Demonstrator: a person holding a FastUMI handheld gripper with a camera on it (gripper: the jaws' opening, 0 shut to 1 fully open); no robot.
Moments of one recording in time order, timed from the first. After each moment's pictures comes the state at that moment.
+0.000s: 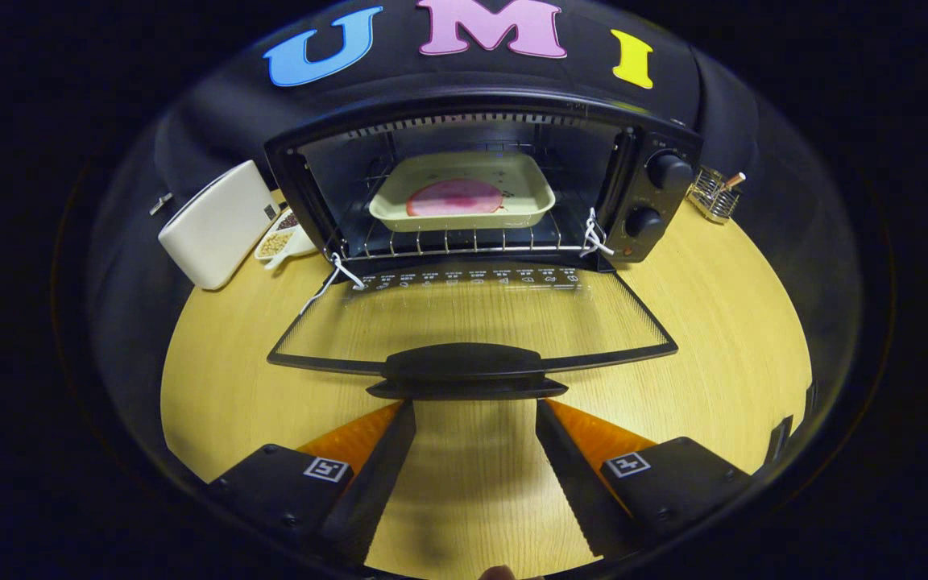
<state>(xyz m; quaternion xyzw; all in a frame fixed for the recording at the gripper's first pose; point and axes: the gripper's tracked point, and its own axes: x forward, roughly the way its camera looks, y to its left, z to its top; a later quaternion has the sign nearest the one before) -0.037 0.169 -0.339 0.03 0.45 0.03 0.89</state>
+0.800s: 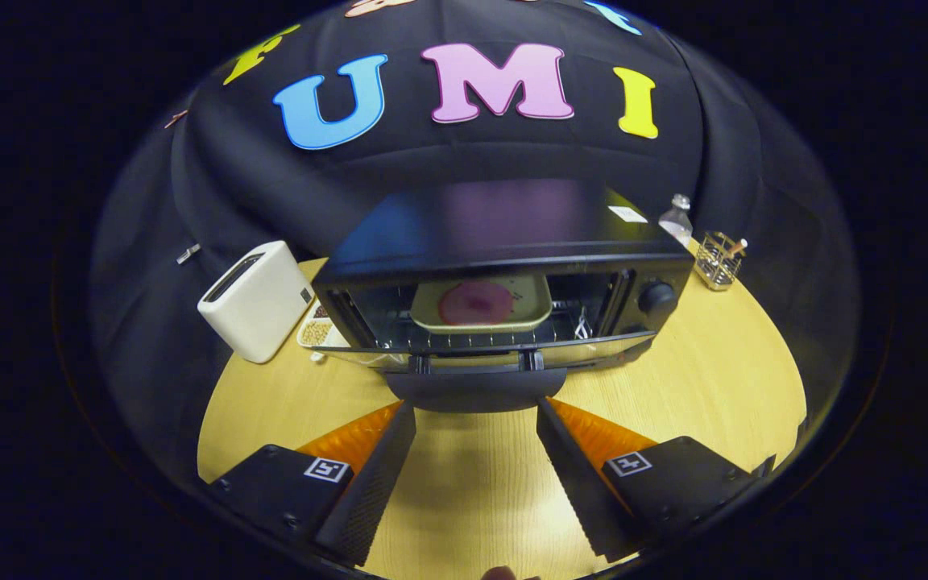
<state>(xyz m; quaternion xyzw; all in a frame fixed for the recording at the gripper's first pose) -0.005 0.174 -0.241 0.05 0.34 0.07 0.94</state>
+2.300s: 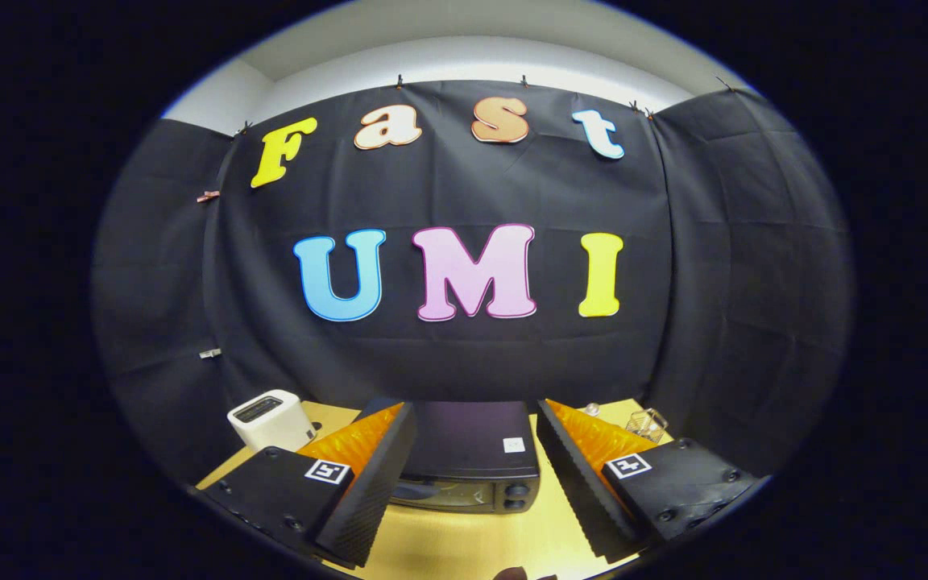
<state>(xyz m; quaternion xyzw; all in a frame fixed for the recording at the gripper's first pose) -0.006 0.031 0.027 0.02 0.06 0.06 1.00</state>
